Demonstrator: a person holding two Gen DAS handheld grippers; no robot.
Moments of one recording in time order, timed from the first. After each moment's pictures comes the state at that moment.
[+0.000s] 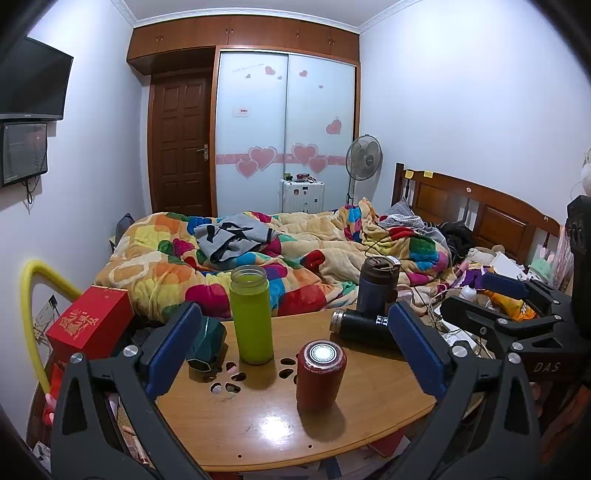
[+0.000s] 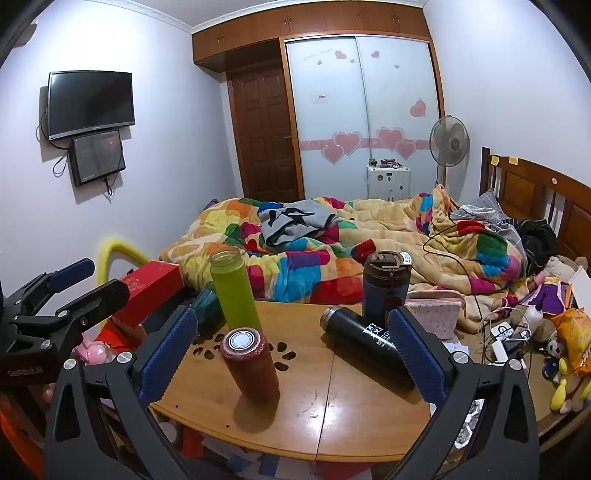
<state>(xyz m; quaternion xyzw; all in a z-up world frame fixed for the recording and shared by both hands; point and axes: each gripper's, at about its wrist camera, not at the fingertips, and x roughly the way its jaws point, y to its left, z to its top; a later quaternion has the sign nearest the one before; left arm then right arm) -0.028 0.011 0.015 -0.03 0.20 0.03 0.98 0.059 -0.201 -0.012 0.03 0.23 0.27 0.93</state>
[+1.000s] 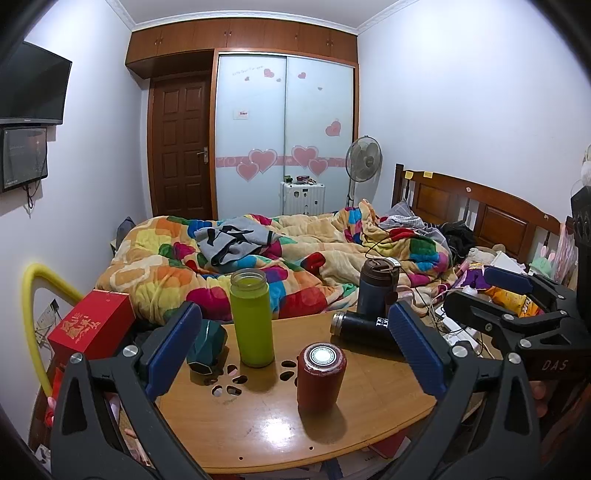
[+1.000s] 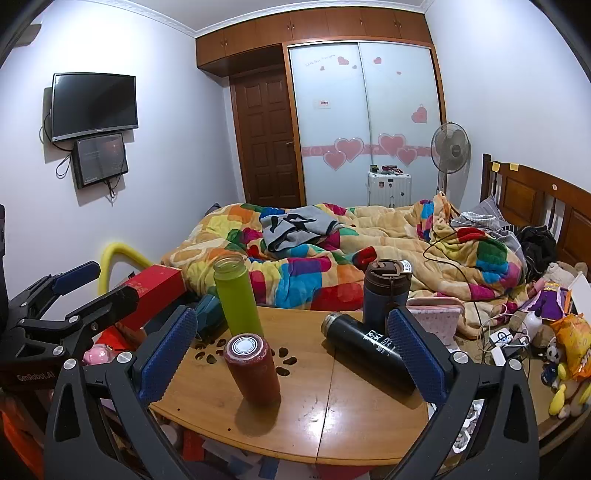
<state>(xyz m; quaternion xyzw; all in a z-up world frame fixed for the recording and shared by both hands) -0.027 0.013 0.017 -0.02 0.19 0.03 0.98 0.056 -0.204 -0.004 0.03 0.22 0.28 0.94</state>
